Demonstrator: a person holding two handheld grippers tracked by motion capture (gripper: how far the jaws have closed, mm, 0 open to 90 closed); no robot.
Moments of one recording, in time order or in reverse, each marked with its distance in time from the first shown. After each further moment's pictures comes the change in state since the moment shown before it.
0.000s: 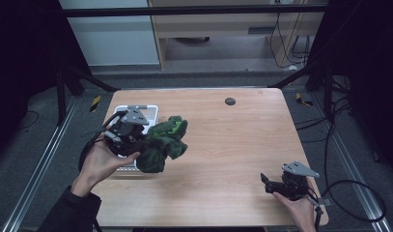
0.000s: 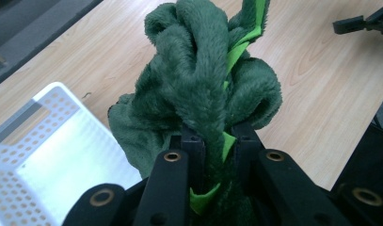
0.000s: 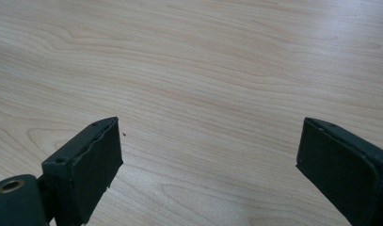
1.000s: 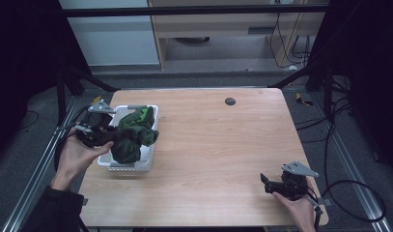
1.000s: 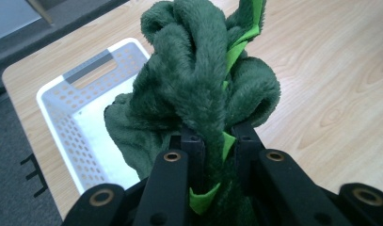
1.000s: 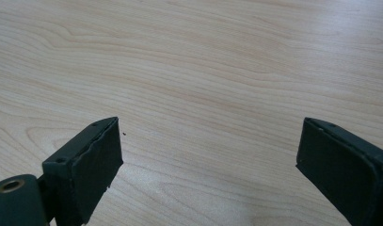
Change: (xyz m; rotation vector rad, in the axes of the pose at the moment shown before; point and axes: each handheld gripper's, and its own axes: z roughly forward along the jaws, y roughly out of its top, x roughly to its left) left arm 0.061 -0.043 -0.019 -0.004 0.122 -0.188; right arm 0.000 -0.001 0.002 0.010 0.000 0.008
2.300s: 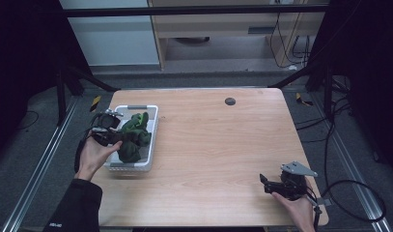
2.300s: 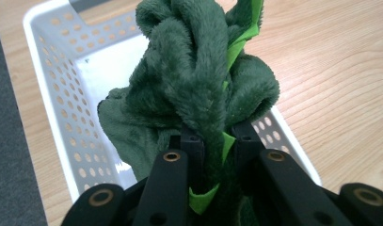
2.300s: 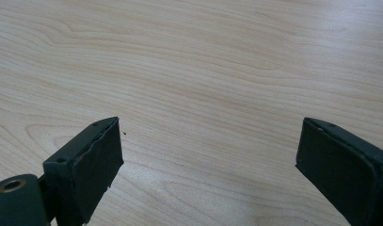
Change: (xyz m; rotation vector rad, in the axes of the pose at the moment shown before) left arm 0.046 -0.031 0.085 0.100 0.086 -0.201; right arm 0.000 -0.001 0.003 0.010 0.010 0.001
